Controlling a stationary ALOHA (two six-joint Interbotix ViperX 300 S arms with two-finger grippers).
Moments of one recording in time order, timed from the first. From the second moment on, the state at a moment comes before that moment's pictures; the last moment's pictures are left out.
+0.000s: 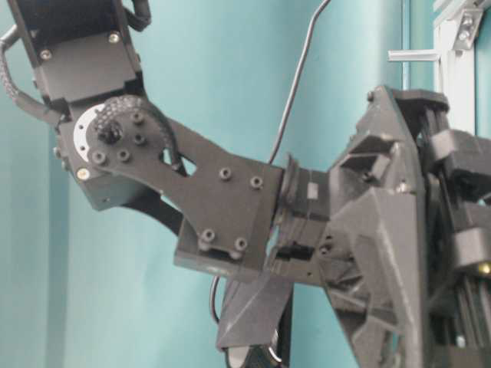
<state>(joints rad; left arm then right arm) 0.23 -1.41 1.40 -0.05 0.25 -0.07 0.22 0.45 -0.12 -0.16 0.97 1.31</state>
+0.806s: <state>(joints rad) 0.23 -1.41 1.40 -0.05 0.25 -0.07 0.02 0.46 -0.12 -0.18 1.00 1.08</state>
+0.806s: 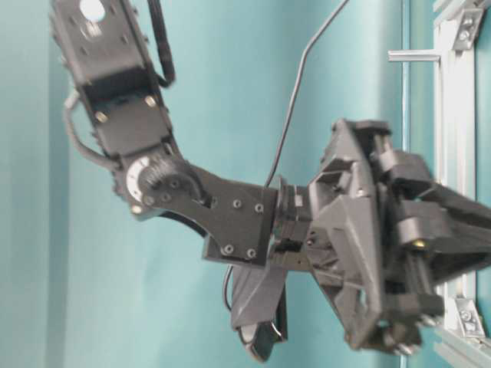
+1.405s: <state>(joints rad) 0.23 -1.41 1.40 -0.05 0.25 -0.07 0.00 0.54 -0.27 -0.16 0.91 1.07</state>
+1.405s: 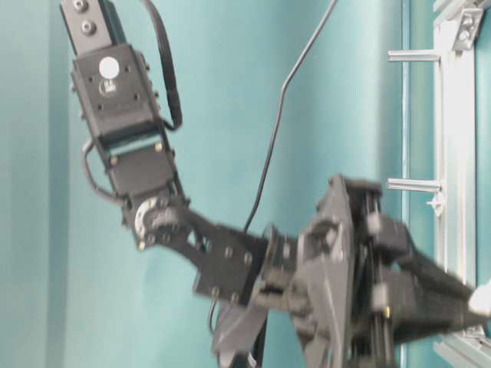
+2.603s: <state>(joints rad) 0.23 -1.41 1.40 -0.05 0.25 -0.07 0.15 0.58 -0.37 -0.06 0.93 1.08</state>
